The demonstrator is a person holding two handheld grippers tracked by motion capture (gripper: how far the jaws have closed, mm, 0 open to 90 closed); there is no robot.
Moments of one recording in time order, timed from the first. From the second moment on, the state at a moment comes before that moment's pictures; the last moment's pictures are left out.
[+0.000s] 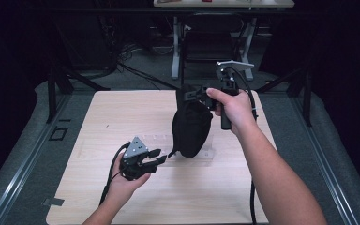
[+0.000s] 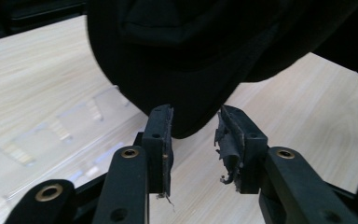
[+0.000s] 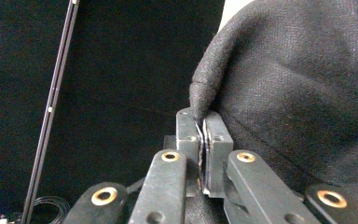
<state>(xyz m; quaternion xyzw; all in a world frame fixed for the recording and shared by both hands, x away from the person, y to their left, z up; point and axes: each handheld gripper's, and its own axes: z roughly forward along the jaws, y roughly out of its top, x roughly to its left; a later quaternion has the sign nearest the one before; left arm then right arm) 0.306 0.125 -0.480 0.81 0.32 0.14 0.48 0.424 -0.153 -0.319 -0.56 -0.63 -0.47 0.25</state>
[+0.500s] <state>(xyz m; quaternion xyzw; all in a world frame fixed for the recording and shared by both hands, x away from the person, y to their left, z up) 0.311 0.102 -0.486 0.82 0.30 0.17 0.45 0.424 -0.149 -0.320 -0.56 -0.63 -0.48 0.25</state>
